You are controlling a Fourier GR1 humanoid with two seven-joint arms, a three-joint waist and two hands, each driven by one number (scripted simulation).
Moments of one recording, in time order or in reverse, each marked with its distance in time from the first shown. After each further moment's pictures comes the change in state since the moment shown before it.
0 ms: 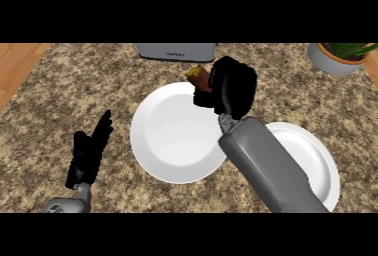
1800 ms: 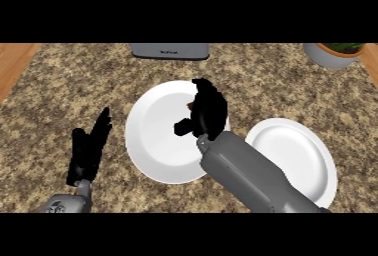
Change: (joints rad) left arm -0.020 -0.018 0.028 0.019 -0.003 0.007 -0.014; right arm -0.043 -0.004 0.306 0.195 -0.488 -0.287 0.113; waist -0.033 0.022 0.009
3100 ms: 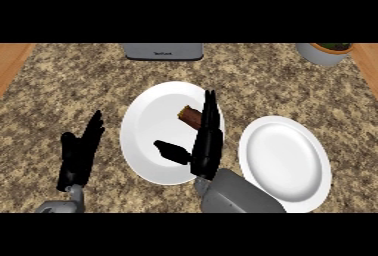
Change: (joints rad) left arm 0.041 0.003 0.038 -0.044 -0.012 -0.018 0.015; right arm 0.211 0.004 0.176 -0.137 -0.162 -0.651 -0.269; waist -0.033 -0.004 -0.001
